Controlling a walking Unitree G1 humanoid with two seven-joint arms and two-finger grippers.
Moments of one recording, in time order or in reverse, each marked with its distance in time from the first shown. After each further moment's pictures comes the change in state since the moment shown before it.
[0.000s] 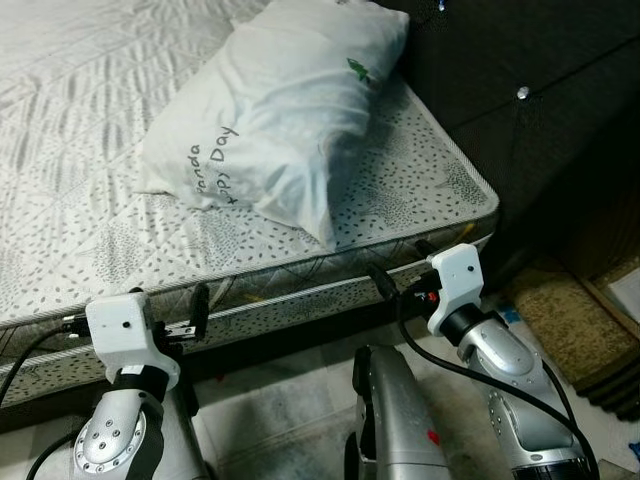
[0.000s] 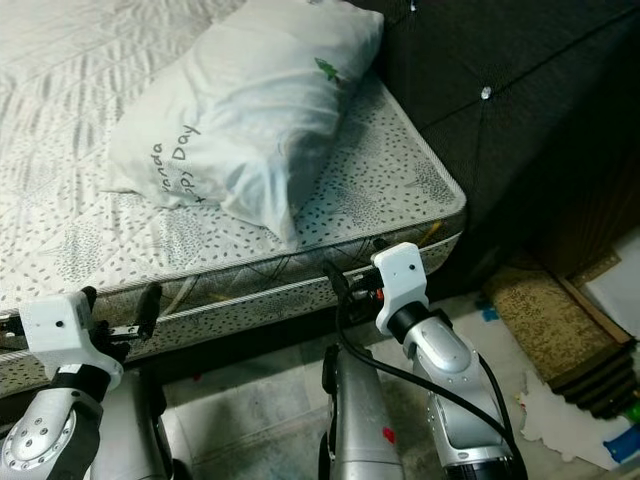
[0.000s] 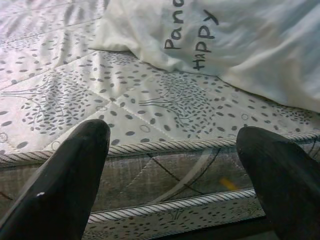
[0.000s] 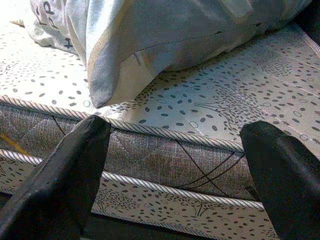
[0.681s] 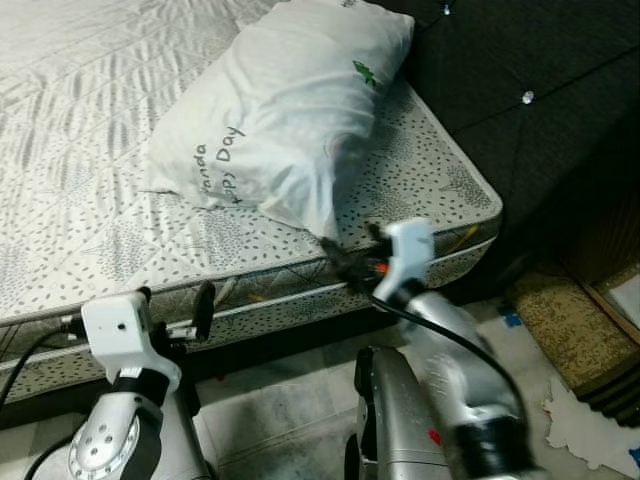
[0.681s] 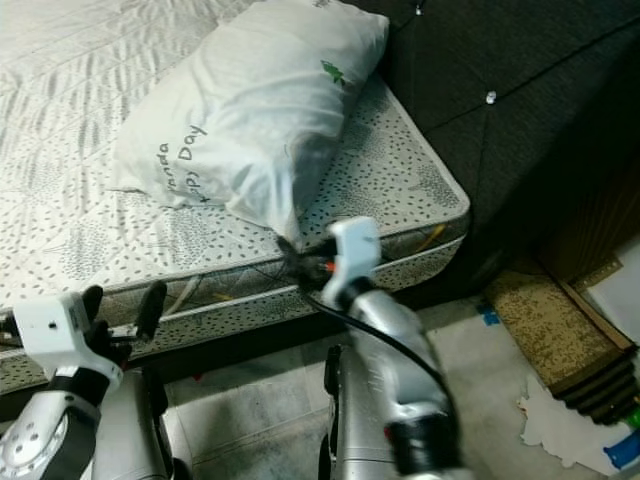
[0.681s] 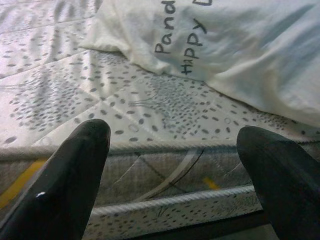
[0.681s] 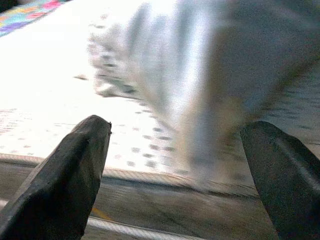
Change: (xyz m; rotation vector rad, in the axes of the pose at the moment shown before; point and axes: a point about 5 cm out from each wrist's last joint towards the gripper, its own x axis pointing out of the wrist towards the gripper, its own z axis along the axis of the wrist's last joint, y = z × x) left arm -0.008 -0.003 0.004 -0.063 0.003 -0.063; right arm 0.057 0.053 0.019 0.278 -0.045 0.122
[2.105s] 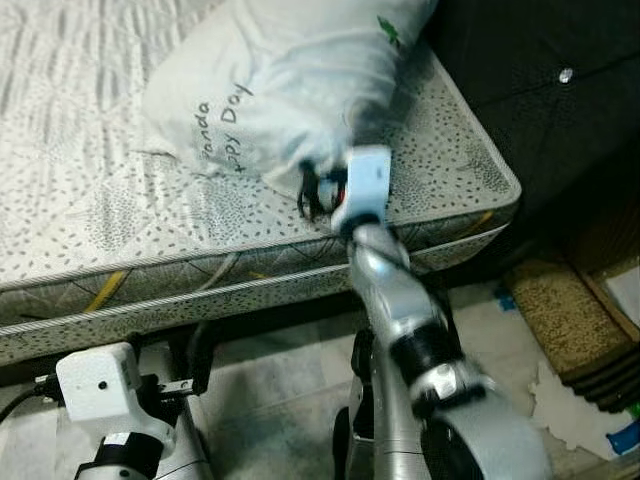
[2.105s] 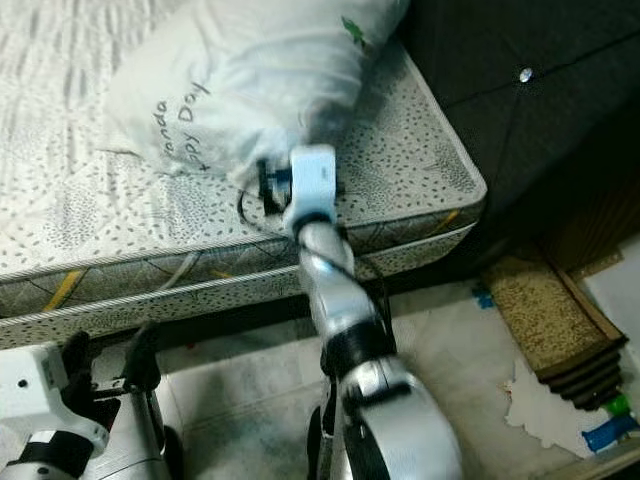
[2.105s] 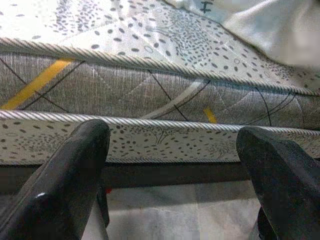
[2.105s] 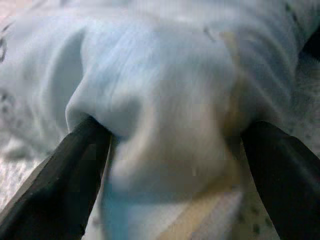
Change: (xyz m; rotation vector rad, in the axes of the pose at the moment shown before) left arm -0.061 -0.017 0.007 -0.061 0.083 0.052; right arm 0.076 0.011 0.055 -0.143 -0.224 -0.309
